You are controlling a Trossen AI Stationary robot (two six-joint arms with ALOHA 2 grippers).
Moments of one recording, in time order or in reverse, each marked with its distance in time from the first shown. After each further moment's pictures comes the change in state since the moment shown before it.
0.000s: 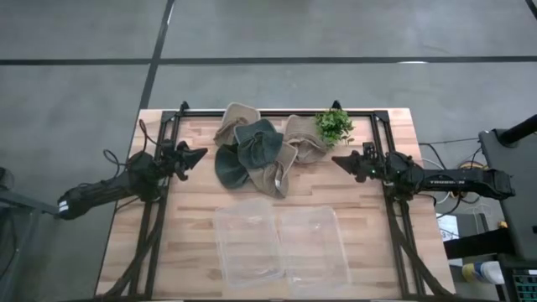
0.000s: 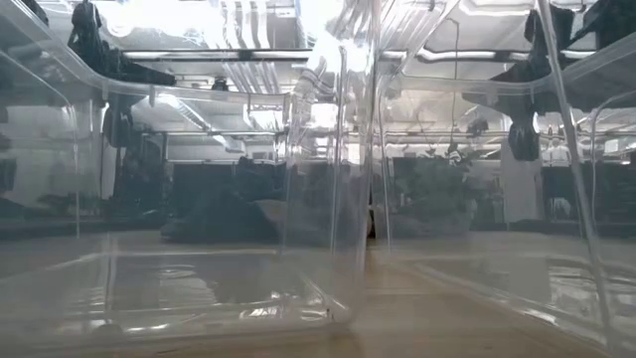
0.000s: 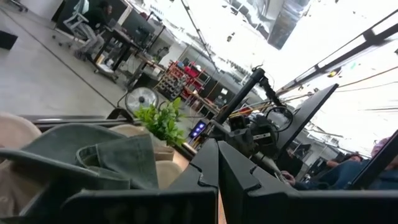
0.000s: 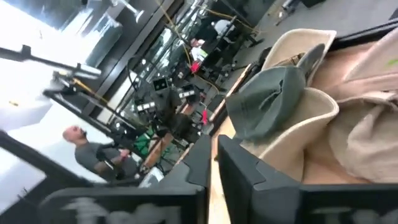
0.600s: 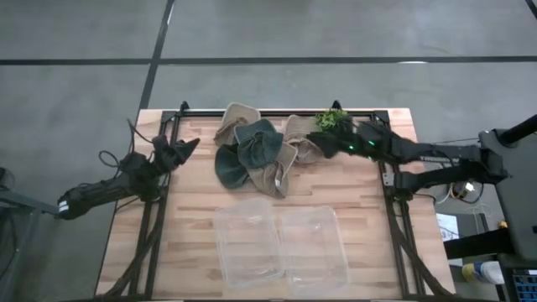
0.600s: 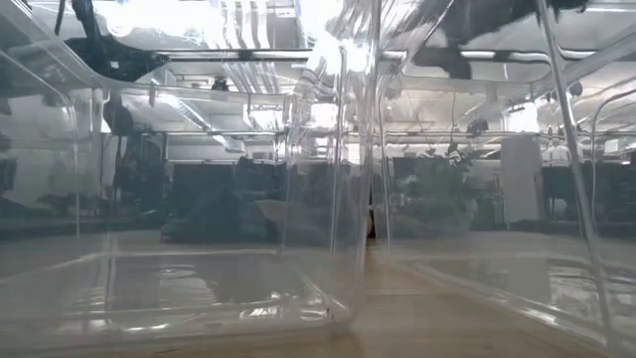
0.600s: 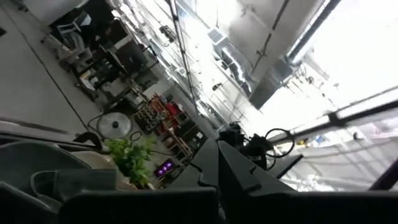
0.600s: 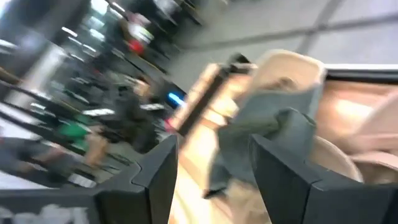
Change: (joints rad) left arm 0.000 0.001 0.000 0.168 -0.109 -0.261; right arm -0.040 0.577 0.800 -0.550 0.056 -0.072
